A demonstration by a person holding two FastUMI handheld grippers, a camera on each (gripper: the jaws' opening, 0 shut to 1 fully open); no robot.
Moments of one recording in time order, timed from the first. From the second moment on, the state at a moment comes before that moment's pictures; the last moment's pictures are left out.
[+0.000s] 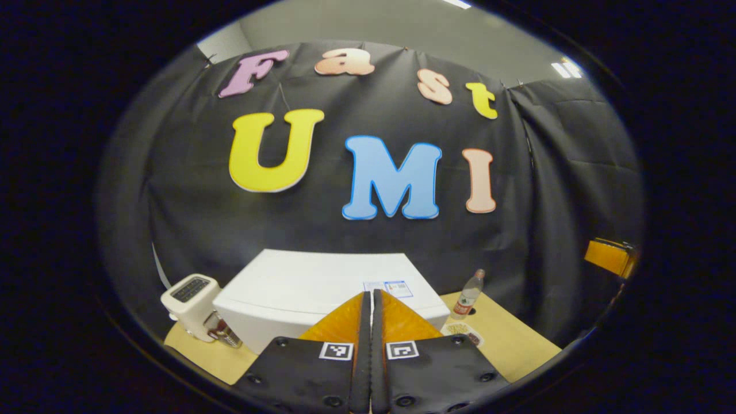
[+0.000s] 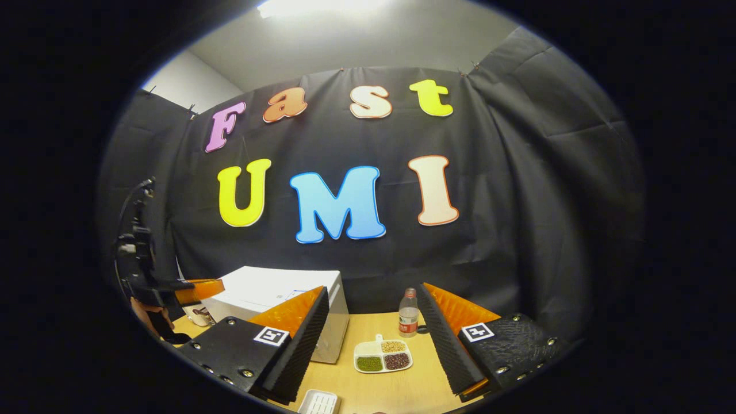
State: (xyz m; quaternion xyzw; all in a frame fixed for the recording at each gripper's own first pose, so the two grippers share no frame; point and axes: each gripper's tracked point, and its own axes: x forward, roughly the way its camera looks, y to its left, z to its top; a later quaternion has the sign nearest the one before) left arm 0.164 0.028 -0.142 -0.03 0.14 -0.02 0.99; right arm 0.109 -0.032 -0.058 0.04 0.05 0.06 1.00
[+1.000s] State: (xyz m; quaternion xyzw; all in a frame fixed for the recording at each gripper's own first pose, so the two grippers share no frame) left arm 0.019 0.161 -0.006 -0.03 0.01 -0.02 1.00; right arm 0.030 0.099 0.012 0.02 0.01 0.05 1.00
